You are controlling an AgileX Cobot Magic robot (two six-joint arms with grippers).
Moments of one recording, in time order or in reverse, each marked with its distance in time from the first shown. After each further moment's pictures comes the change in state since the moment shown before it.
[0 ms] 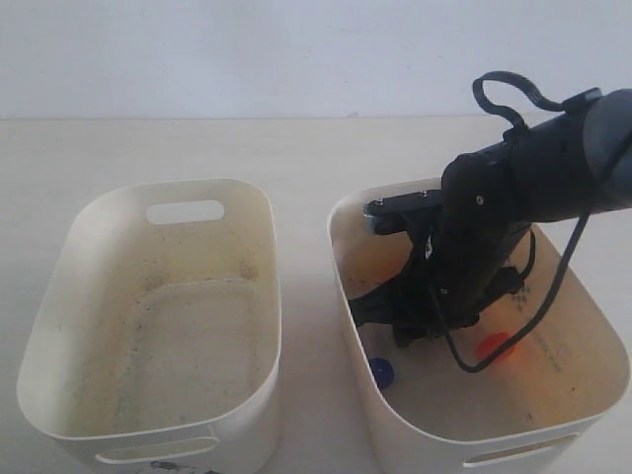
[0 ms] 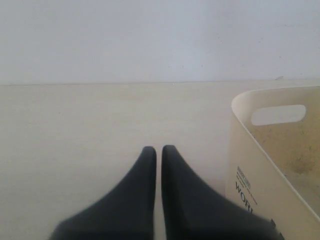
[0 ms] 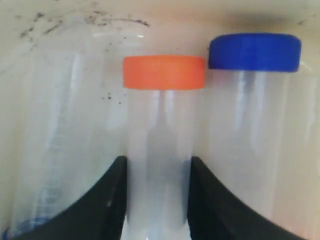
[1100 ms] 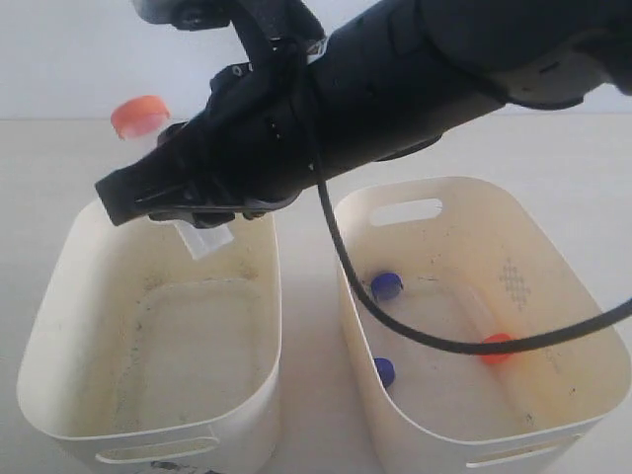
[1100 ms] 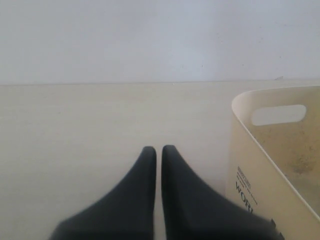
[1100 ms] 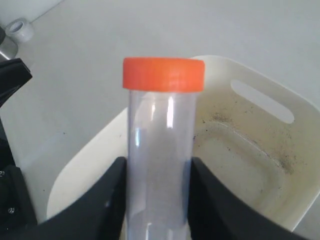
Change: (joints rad) left arm 0.000 0.000 0.000 0.000 0.000 0.000; right arm 0.295 -0.334 -0.213 0.576 -0.075 -0.631
